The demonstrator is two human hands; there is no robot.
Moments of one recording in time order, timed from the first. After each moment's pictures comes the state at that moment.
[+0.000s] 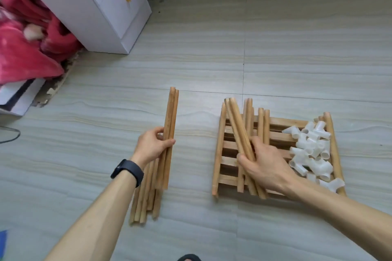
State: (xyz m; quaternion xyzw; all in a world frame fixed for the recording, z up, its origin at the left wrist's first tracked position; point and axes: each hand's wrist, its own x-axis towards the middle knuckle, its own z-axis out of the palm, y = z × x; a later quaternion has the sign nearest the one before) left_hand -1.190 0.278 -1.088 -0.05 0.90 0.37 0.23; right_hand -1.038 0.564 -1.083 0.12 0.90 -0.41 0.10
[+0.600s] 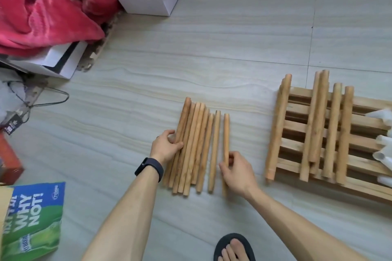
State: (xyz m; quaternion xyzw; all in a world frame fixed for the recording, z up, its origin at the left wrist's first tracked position) left_hand -1.167 0.136 -1.173 -0.18 0.91 0.27 0.26; right_hand -1.053 0.356 -1.201 0.21 0.81 -0.49 0.24
